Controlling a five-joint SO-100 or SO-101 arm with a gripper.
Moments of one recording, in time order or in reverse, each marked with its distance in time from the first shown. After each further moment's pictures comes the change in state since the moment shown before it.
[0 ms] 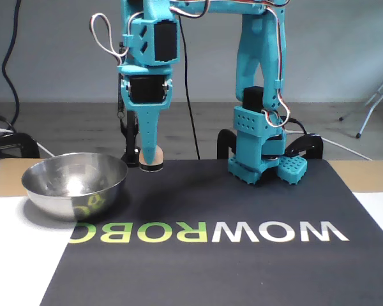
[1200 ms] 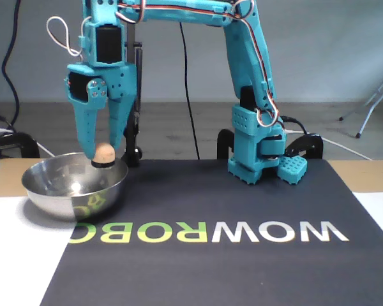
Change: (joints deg) arm 11.6 -15.7 -19.2 0.0 40.2
